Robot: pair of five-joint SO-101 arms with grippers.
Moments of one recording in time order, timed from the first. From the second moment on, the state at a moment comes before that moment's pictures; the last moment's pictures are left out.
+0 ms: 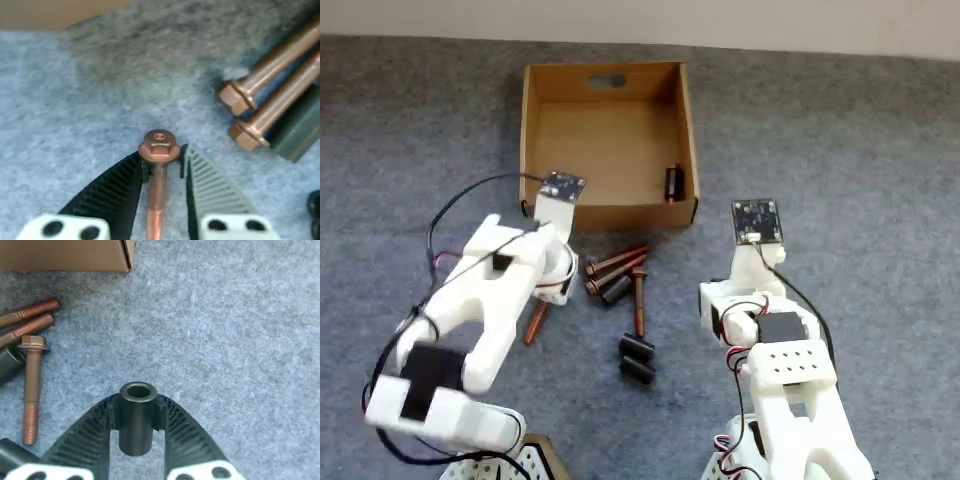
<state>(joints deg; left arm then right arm) 1.9 4.1 35.6 58.8 -4.0 -11.6 -49.2 69.7 43.2 0.0</state>
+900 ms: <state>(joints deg) 1.5 -35.9 47.8 59.6 -4.1 -11.6 -56.4 65.0 48.5 0.0</state>
